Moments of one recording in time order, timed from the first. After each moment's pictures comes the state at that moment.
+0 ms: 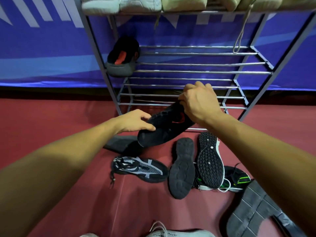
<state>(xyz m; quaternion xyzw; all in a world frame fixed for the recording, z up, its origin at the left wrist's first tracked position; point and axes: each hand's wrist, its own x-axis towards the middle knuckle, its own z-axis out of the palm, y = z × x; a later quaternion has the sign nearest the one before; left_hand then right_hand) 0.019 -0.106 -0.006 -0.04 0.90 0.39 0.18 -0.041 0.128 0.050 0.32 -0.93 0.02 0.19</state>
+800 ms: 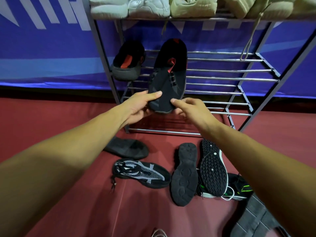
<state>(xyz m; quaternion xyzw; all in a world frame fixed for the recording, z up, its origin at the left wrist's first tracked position) -0.003 -0.086 0.043 -0.17 0.64 0.74 0.04 -0.027 0.106 0.041 0.12 -0.78 0.59 -0.15</state>
